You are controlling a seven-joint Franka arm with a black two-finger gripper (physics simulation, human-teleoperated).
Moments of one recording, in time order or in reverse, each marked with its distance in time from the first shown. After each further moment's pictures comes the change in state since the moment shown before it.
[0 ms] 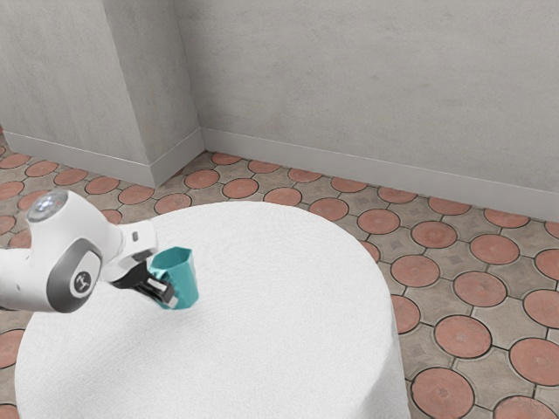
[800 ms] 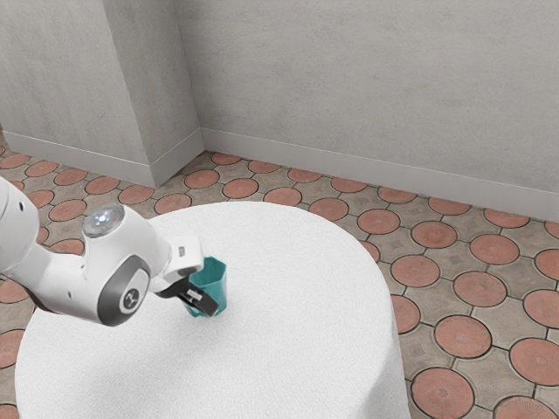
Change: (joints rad) arm -0.103 0.223 -0.057 0.104 -0.054 0.112 0.002
